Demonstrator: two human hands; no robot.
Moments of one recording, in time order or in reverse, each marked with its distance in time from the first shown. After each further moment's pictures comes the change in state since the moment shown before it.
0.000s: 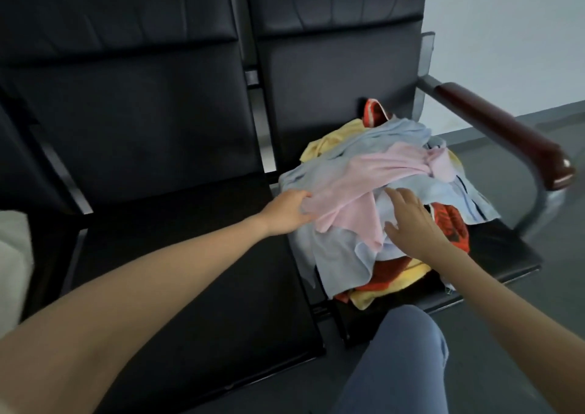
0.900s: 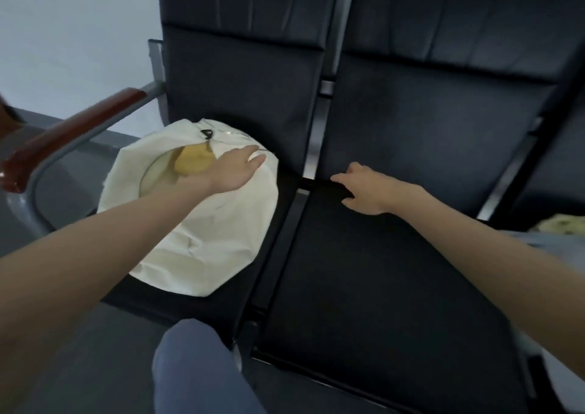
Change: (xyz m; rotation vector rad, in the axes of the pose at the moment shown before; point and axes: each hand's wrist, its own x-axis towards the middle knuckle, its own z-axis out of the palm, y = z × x) left_hand -0.362 -0.333 -0.218 -0.065 0.530 -0.632; right_hand 0.057 -0.522 0.076 -0.402 -0.448 -0.824
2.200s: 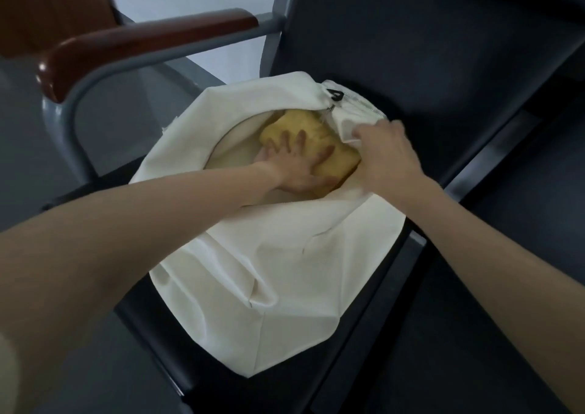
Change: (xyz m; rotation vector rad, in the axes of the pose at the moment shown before) left_hand 0.146 -0.215 0.062 0.357 -0.081 -0.194; right_hand 0.266 -0.149 0.010 -0.018 0.446 -0.082
